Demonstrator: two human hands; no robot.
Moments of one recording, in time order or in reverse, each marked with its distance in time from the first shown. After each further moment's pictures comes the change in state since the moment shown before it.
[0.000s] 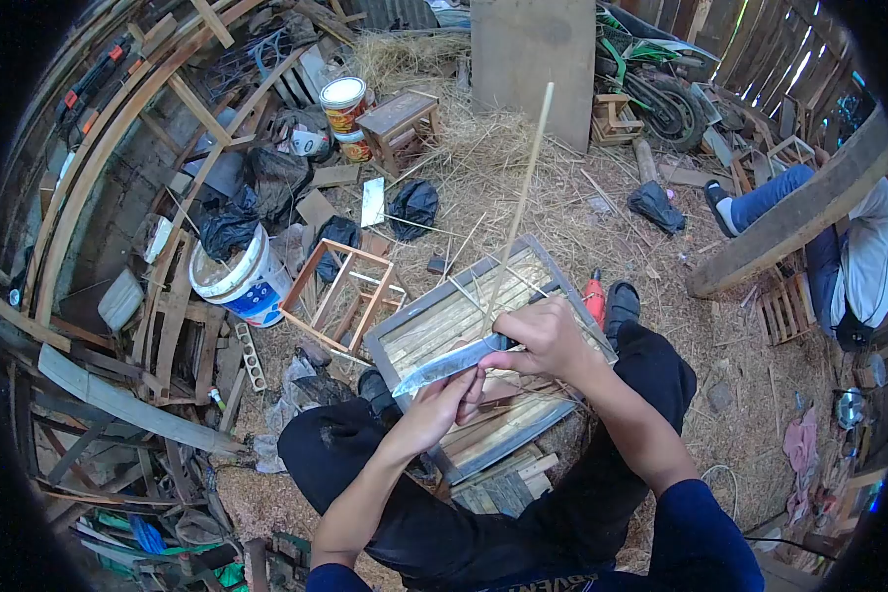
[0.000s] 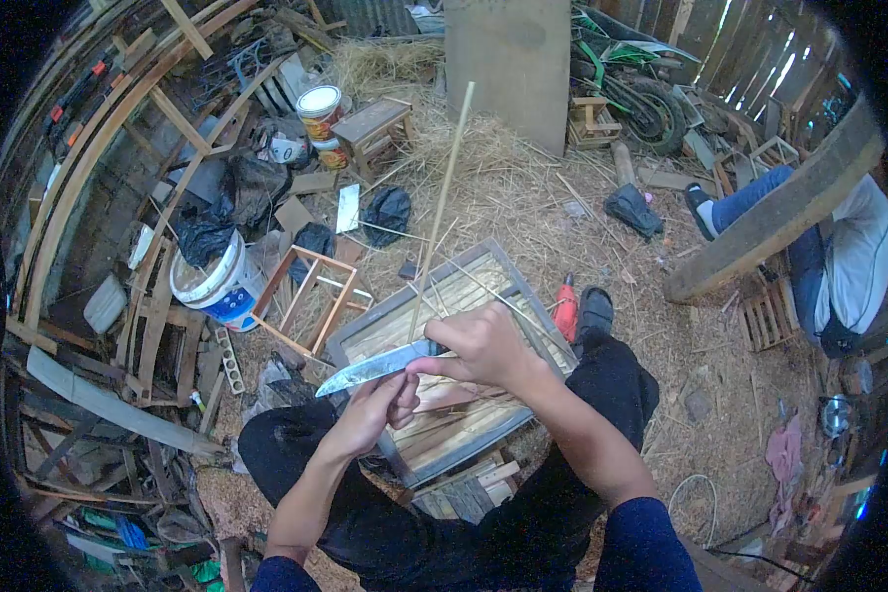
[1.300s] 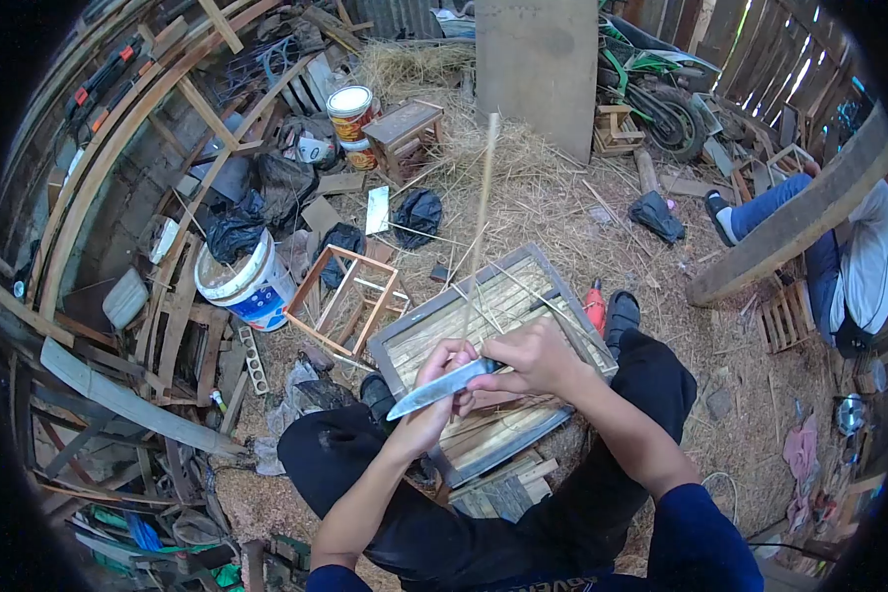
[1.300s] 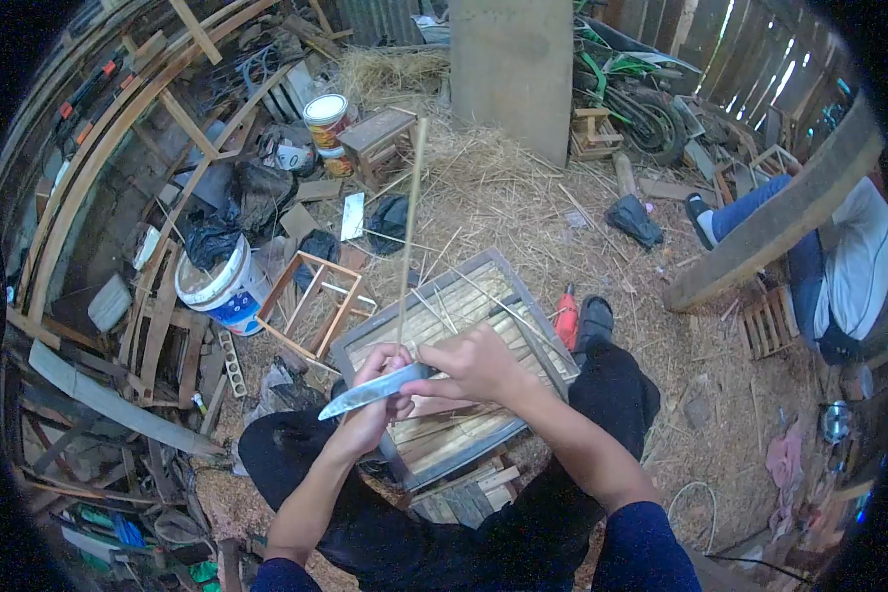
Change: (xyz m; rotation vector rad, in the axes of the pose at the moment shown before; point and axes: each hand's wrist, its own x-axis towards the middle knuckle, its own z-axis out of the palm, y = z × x) left_hand 0.004 -0.003 0.004 -0.003 0.161 0.175; right_hand -0.007 -0.014 0.012 0.019 -0.092 -0.027
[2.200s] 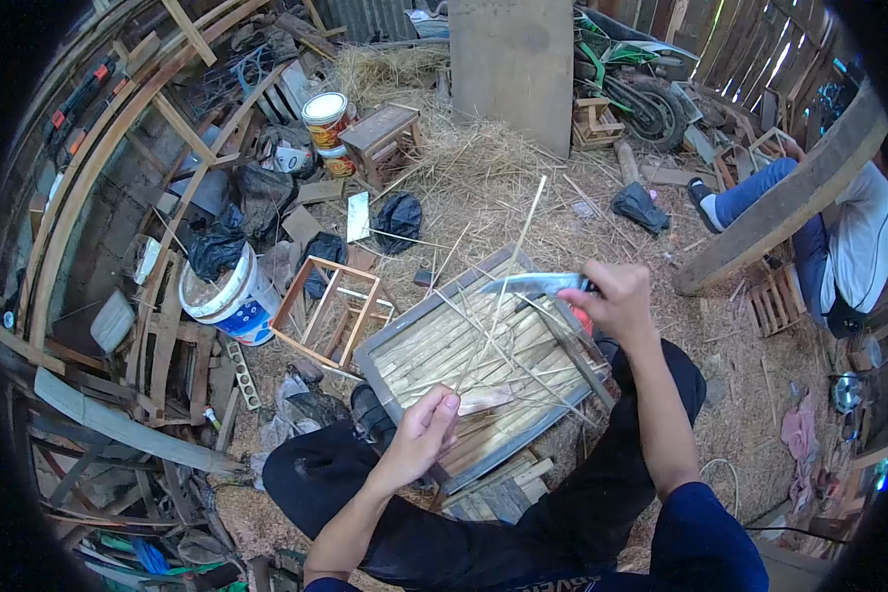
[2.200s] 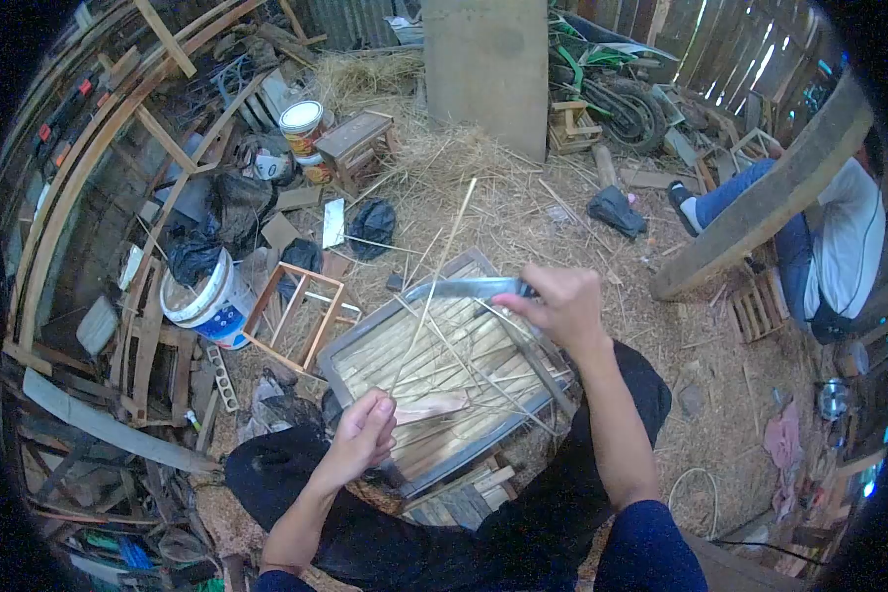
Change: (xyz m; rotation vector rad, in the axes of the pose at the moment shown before) left_hand -0.031 0.005 -0.005 0.158 -0.085 -0.147; right_hand -0.034 0.060 -0.089 -0.473 0.219 0.286
